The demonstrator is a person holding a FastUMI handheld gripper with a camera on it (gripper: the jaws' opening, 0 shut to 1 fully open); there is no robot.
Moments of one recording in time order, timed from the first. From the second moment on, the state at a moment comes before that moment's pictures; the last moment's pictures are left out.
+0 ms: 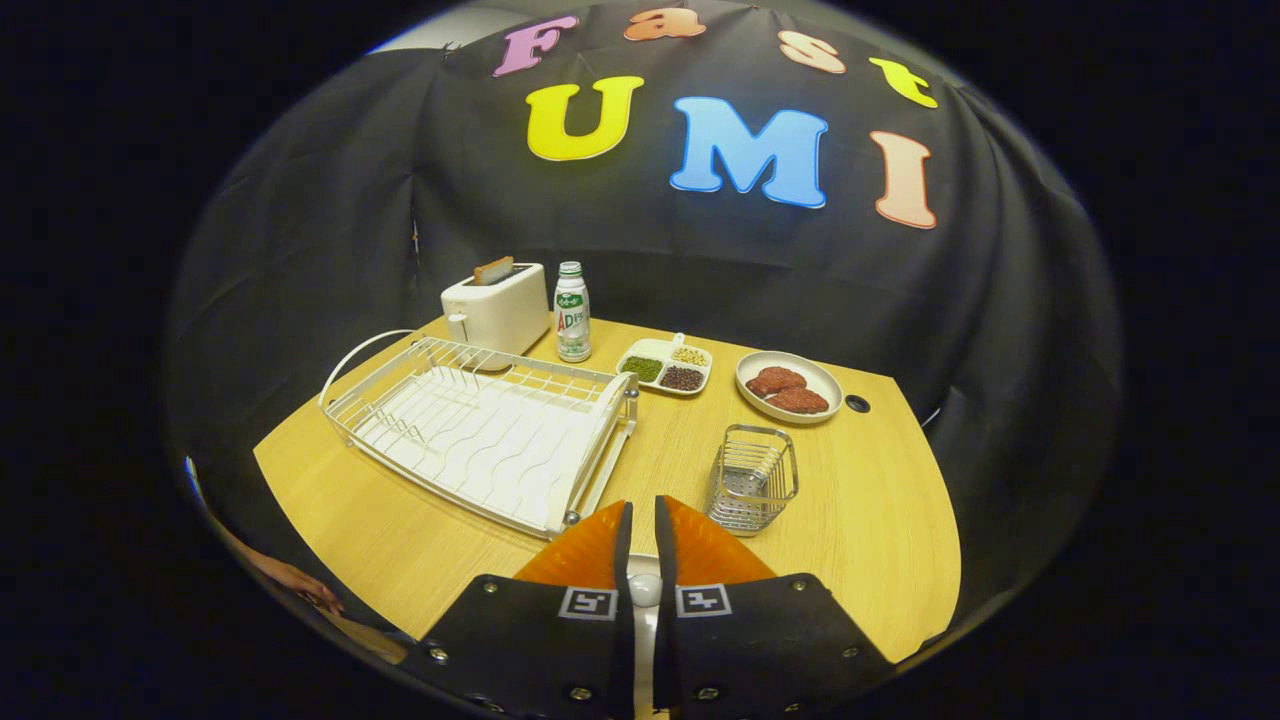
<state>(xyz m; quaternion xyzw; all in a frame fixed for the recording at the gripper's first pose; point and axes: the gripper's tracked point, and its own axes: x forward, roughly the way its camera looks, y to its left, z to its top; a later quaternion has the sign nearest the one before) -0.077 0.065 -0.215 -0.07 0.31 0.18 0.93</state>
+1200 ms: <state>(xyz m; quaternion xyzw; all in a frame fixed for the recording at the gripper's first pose) -0.081 0.059 -0.243 -0.05 0.29 0.24 0.93</state>
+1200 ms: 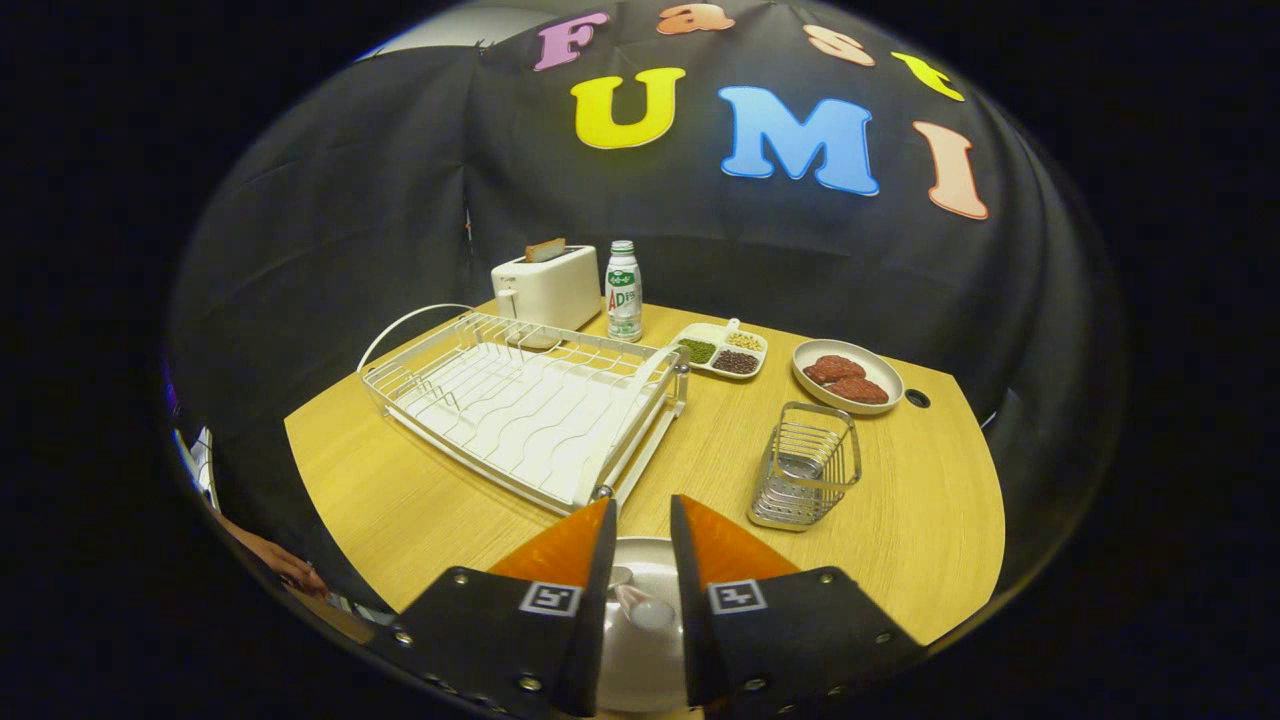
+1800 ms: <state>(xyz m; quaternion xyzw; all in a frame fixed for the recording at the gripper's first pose) -0.047 -0.079 -0.083 0.02 0.07 0.09 0.99</state>
